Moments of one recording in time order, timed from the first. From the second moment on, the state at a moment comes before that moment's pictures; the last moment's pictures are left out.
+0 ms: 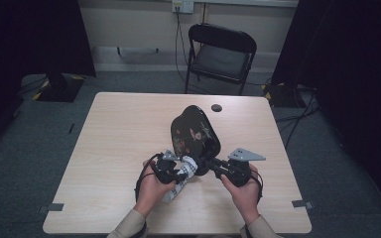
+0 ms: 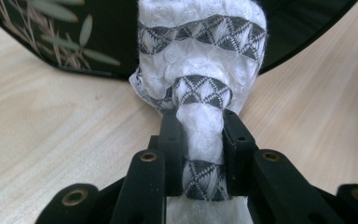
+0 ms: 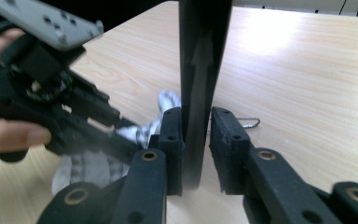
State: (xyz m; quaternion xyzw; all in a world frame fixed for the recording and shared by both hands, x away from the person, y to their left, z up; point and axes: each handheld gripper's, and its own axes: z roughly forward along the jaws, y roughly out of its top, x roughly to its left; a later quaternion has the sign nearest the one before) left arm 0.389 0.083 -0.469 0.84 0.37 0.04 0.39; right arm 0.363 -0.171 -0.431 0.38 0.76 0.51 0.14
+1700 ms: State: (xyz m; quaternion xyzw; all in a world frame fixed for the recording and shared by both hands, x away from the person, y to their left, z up) left arm 0.392 0.080 -0.455 0.84 0.36 0.06 0.40; right arm 0.368 -0.158 -0.432 0.38 0.76 0.51 0.13
